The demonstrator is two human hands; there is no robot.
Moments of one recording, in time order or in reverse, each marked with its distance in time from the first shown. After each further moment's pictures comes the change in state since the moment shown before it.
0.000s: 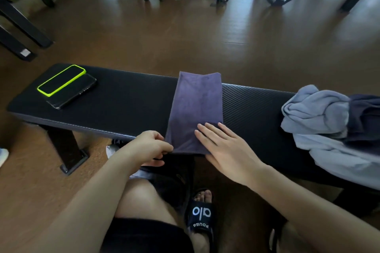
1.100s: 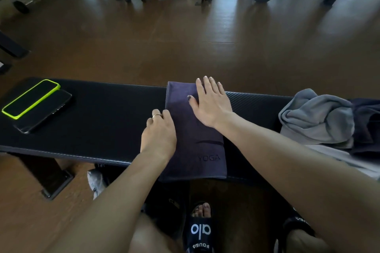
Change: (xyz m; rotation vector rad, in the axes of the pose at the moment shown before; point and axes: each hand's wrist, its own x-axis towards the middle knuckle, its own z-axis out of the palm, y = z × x) left_hand 0.074 0.050 0.046 0.900 0.550 0.460; right_hand 0.146 0.087 0.010 0.148 -0.065 0.533
